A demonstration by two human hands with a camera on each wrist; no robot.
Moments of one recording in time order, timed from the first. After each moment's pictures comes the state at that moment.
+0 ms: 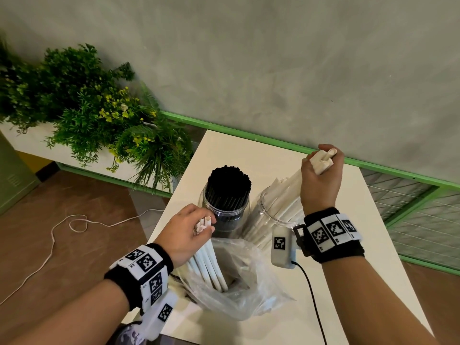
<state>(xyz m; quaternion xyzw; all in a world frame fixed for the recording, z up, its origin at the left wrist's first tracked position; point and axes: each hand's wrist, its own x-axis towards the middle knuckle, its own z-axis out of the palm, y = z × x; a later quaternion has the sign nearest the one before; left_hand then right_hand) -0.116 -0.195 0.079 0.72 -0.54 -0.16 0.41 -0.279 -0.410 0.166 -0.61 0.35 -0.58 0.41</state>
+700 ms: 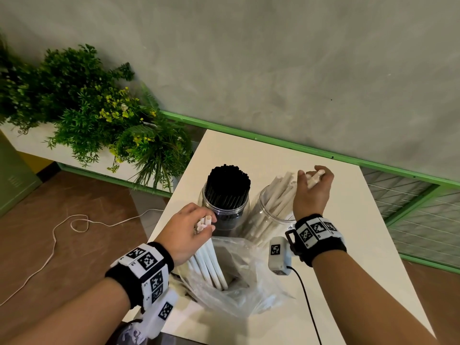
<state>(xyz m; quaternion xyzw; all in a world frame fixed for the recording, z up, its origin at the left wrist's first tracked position) -0.119 -0.195 0.082 0.73 -0.54 -0.16 0.39 -0.286 -0.429 0.106 -0.61 0.45 -0.54 0.36</state>
